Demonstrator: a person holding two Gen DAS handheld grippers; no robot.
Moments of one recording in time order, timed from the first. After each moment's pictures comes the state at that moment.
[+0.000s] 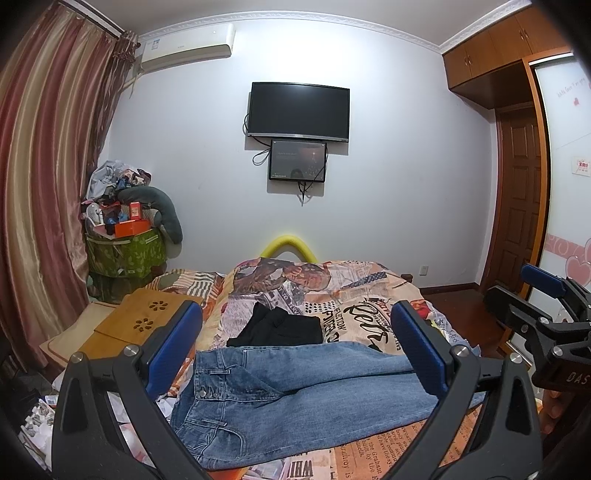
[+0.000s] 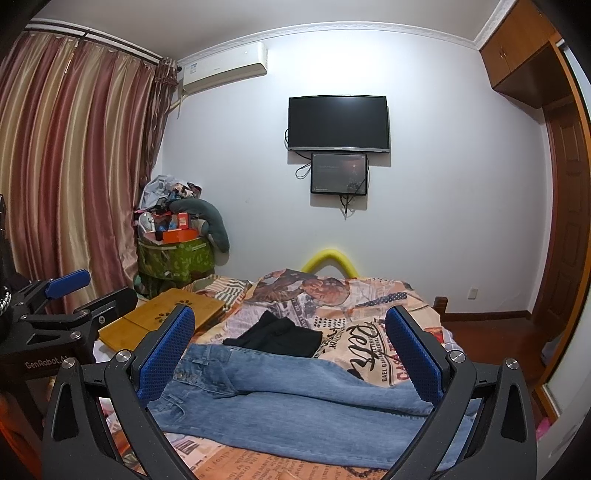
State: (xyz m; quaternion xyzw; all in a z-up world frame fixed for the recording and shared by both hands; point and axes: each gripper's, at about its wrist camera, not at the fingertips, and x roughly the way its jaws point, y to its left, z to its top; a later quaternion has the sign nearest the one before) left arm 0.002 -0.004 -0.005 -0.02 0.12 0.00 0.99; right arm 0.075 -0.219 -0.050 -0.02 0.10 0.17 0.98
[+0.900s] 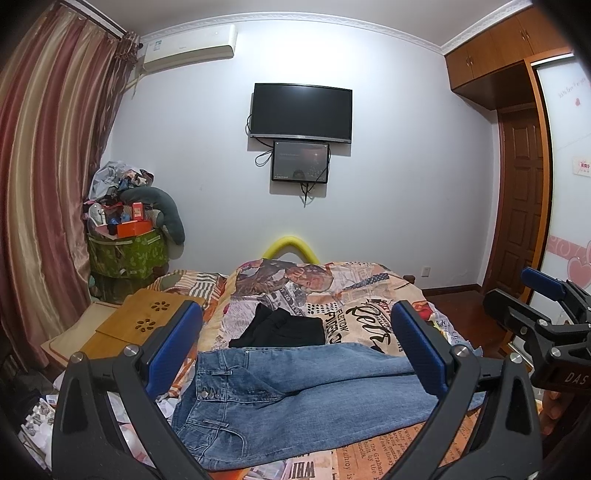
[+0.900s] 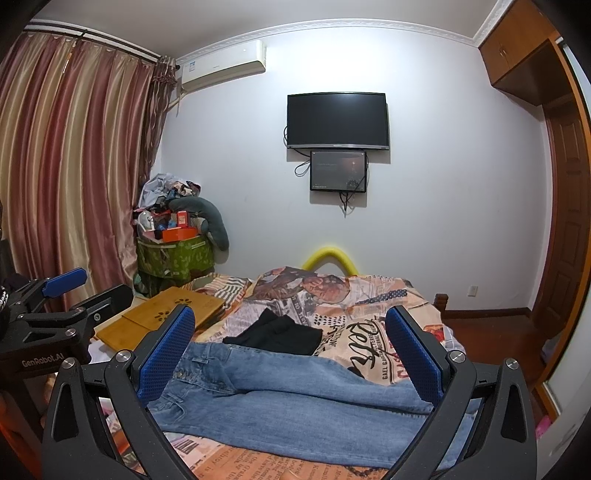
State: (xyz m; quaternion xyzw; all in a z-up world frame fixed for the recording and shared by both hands) left arm 0.002 -0.006 -0.006 -0.03 0.12 0.00 0.99; right arm 0.079 -0.219 -0.051 -0.02 0.10 0.17 0.98
